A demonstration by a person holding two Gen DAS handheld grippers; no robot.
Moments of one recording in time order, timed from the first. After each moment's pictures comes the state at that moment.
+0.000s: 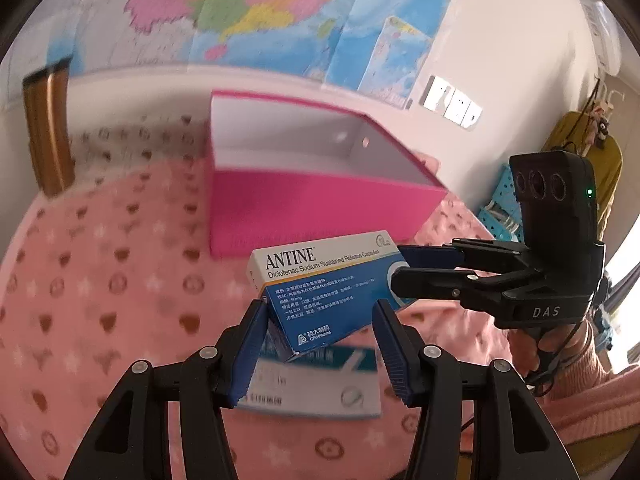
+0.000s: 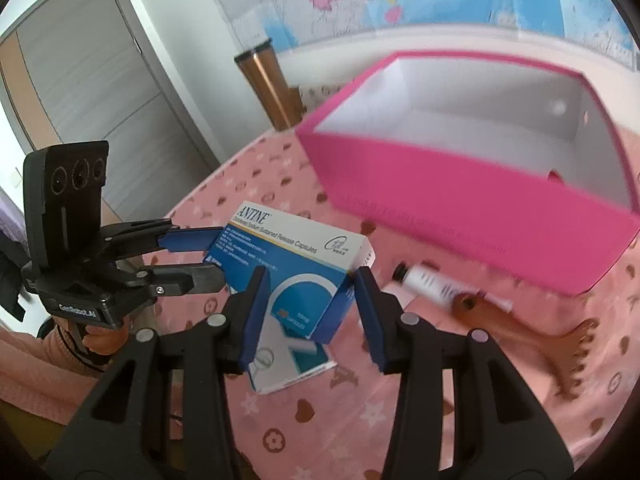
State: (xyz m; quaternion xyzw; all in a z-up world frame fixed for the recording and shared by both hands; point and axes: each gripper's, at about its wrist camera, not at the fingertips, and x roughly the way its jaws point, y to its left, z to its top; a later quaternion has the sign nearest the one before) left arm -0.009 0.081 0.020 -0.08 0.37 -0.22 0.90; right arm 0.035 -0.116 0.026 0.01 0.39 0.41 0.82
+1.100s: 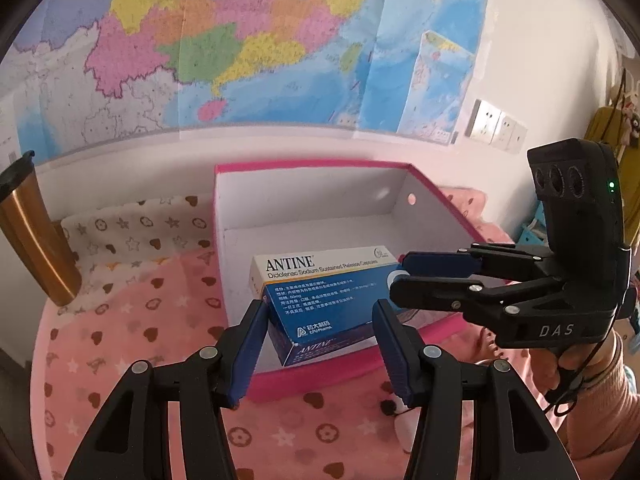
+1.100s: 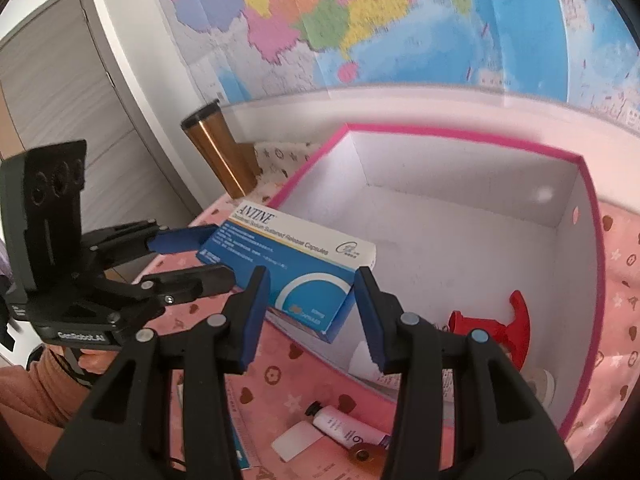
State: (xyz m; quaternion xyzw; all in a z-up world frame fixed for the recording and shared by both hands) left arm 0.114 0.070 0.059 -0.03 0.36 -0.17 0.92; right arm 0.155 -0.115 0.068 0.02 0.38 0.38 0.84
